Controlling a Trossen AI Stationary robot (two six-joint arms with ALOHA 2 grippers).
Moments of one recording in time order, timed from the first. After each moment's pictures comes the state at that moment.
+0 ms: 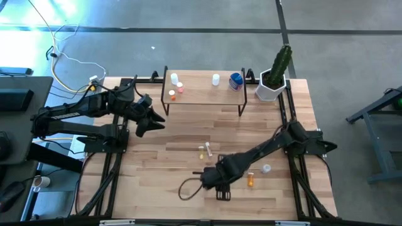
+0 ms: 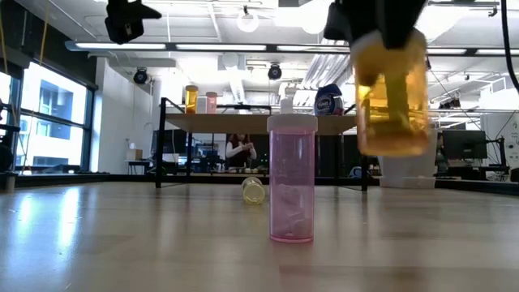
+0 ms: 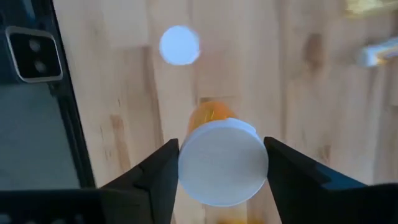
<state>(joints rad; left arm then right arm) 0.31 0.80 0.90 -0.61 0.30 -0.50 0.45 2.06 1.85 -1.17 -0.05 0.55</state>
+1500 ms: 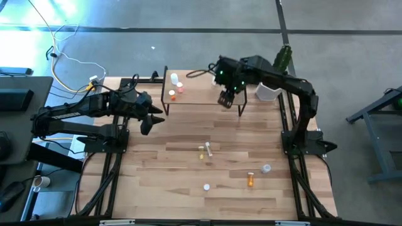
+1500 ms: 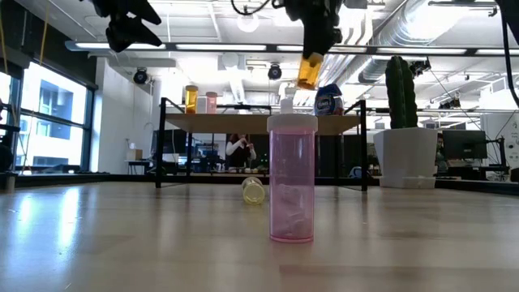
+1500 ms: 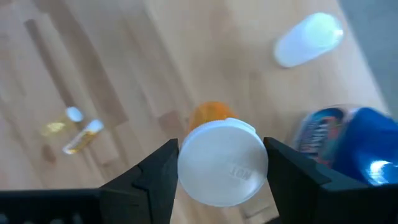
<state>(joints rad) 0.31 0.81 0.90 -0.69 0.05 -0.32 -0.35 1.83 2.08 -1.44 0.07 0.07</state>
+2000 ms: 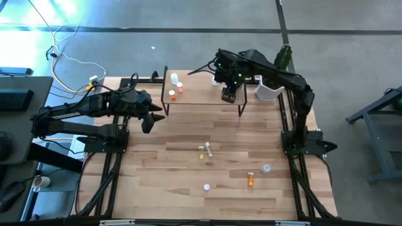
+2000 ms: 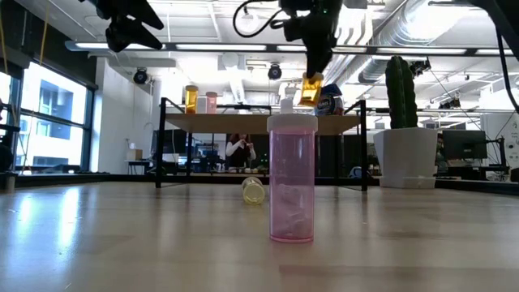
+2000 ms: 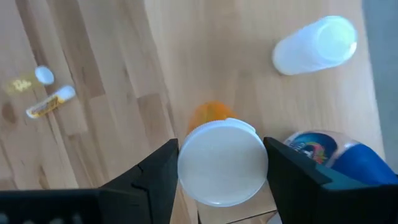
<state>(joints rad) 0.31 0.81 0.90 -0.69 -0.02 -0.33 -0.45 1.90 2.08 -1.45 -0.01 -0.22</state>
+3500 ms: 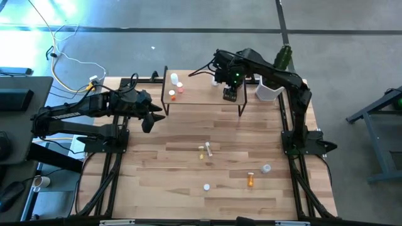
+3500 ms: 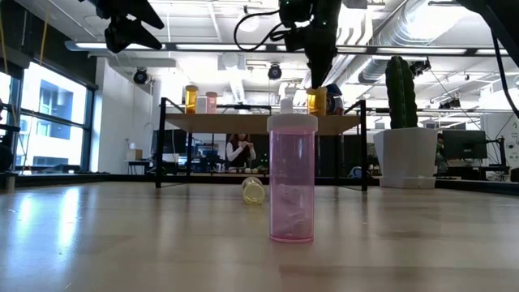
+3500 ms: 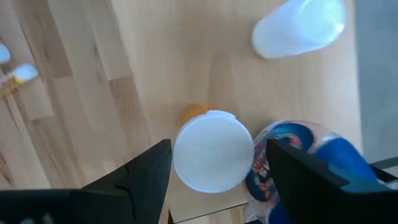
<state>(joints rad) 0.31 0.81 0.90 -0.69 -0.01 -0.36 -0.48 1.93 2.09 -1.48 0.06 -0.28</state>
